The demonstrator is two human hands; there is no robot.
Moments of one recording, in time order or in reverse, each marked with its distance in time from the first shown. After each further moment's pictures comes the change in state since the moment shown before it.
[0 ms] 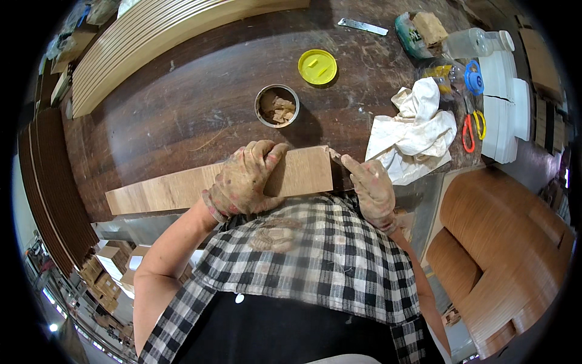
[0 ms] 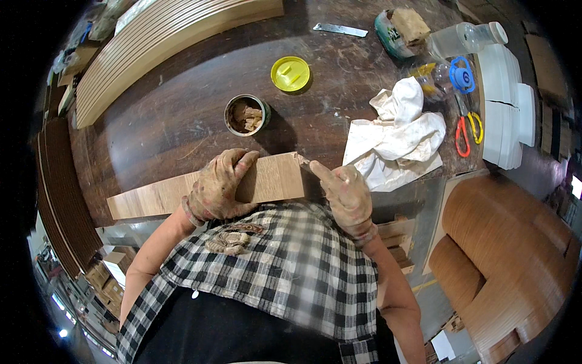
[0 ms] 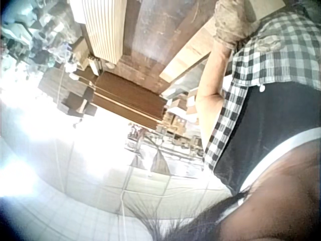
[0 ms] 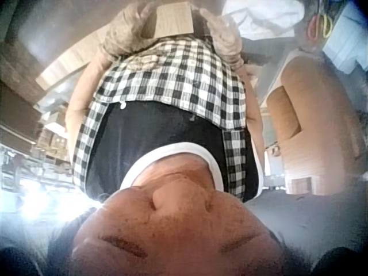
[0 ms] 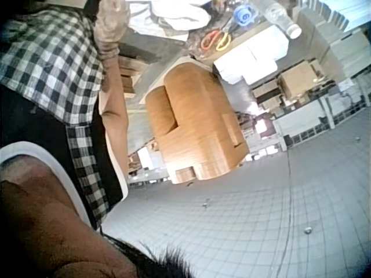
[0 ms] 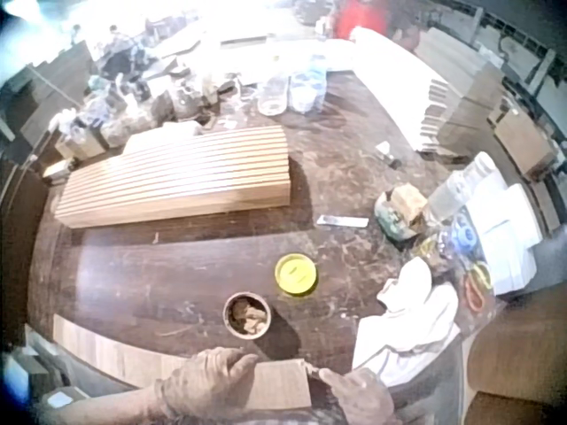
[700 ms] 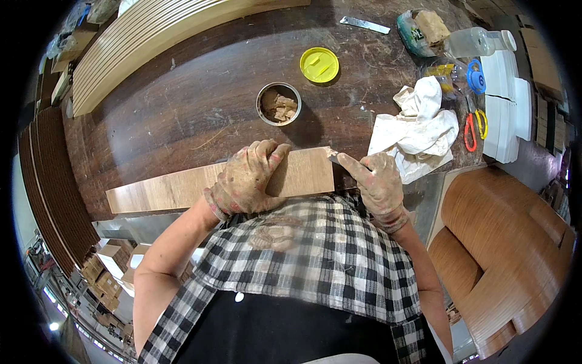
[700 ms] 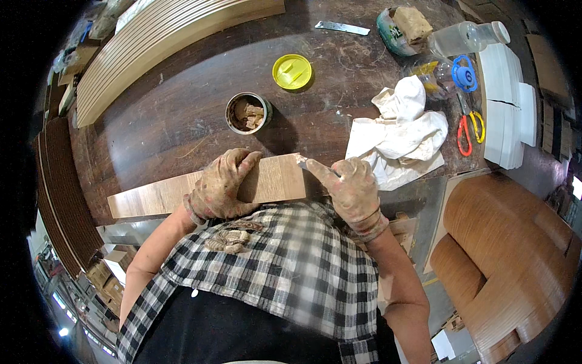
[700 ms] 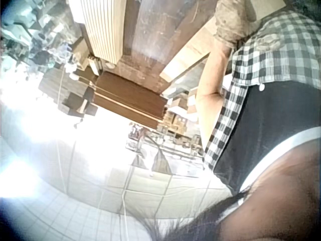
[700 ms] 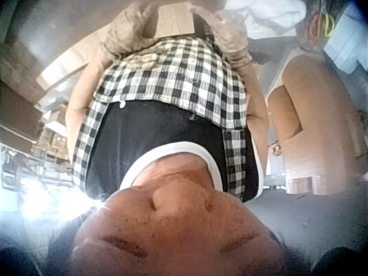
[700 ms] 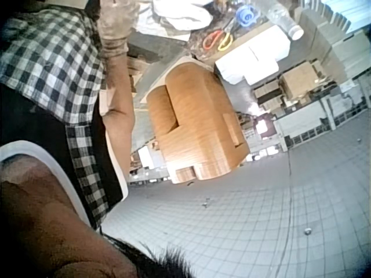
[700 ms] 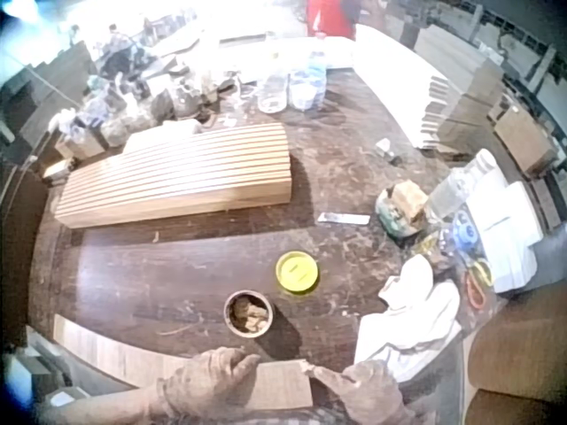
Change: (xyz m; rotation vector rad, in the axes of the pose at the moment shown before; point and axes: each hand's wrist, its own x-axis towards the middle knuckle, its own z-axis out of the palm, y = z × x) left_hand -0.001 -0.003 0.002 0.014 -0.016 0.014; right_hand 0.020 -0.013 -0.017 -0.585 -0.191 -0.175
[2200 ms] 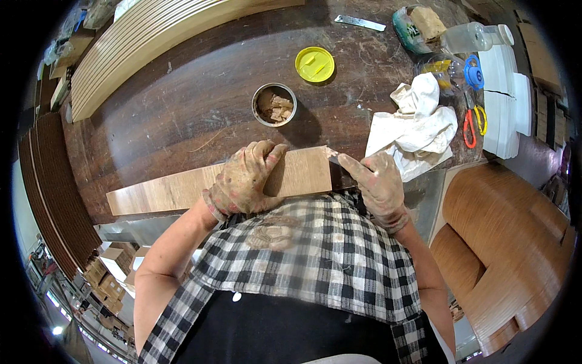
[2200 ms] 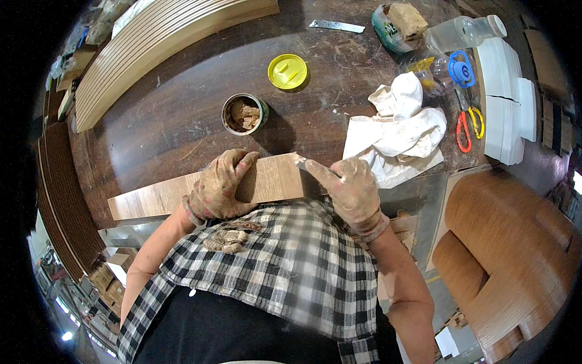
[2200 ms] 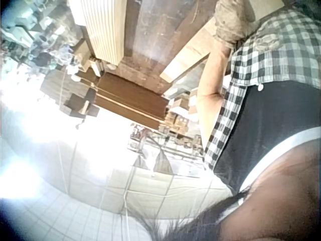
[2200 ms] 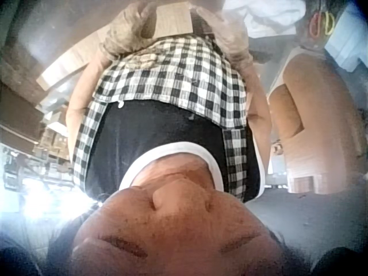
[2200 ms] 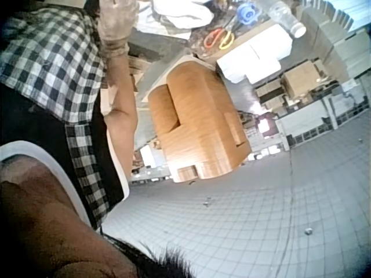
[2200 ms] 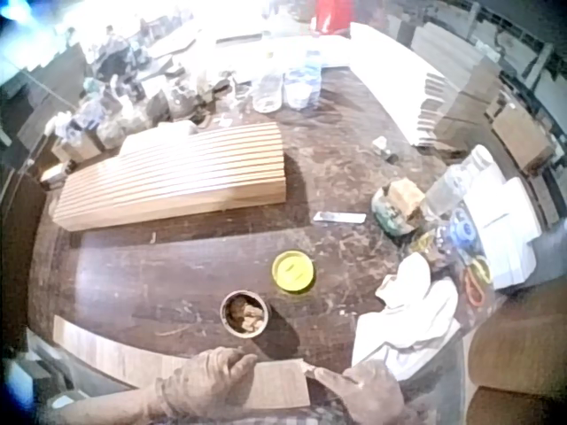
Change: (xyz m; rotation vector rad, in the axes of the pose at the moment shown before) left_hand 0.000 -0.001 -0.001 0.005 -0.034 -0.001; right_hand -0.002 0.002 -0.006 0.115 0.029 -0.026
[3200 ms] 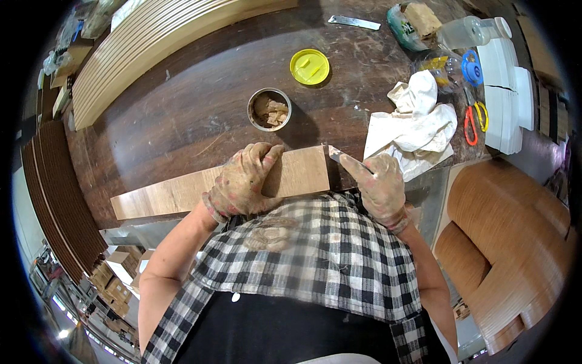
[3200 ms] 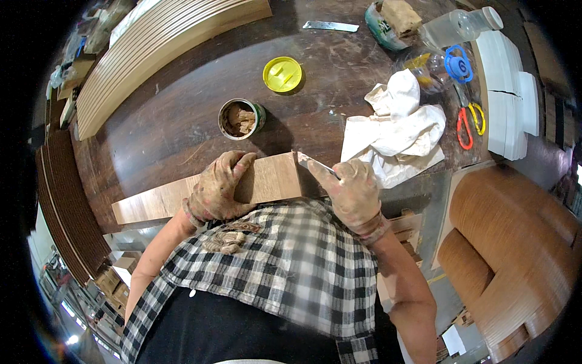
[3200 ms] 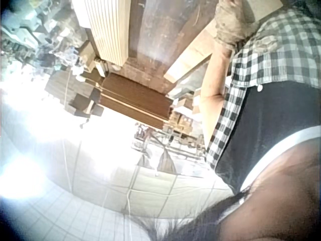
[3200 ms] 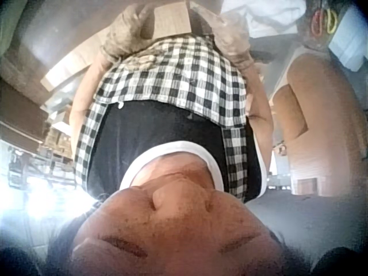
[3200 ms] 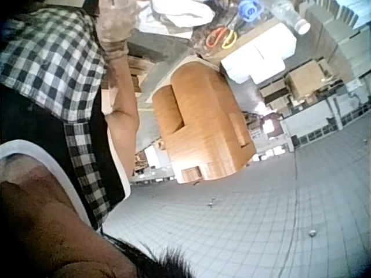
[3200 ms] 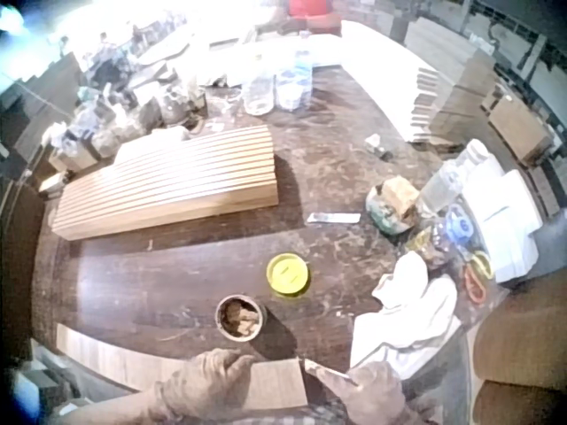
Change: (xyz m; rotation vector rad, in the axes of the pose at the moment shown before) left_hand 0.004 0.003 -0.005 -0.001 -0.002 -0.030; right_hand -0.001 0.000 -0.001 -0.099 0.070 -0.016
